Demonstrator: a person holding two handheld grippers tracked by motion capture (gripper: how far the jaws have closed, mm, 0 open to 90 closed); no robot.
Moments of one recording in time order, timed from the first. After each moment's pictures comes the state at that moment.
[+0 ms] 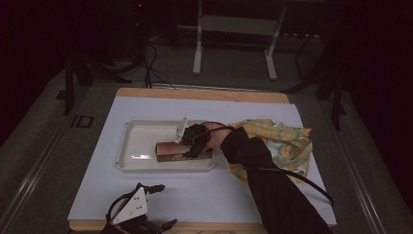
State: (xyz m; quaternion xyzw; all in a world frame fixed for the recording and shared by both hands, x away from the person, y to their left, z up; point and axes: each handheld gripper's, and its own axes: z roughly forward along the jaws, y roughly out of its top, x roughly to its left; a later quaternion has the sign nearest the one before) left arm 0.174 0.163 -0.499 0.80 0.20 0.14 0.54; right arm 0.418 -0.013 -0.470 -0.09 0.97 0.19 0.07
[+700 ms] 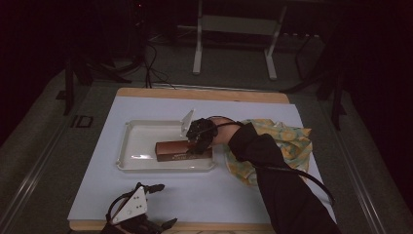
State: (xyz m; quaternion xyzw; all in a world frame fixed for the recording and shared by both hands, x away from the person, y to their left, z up) left arm 0.175 0.163 -0.499 0.80 0.20 0.14 0.54; right arm 0.408 -0.031 -0.430 -0.08 0.97 0.21 0.07
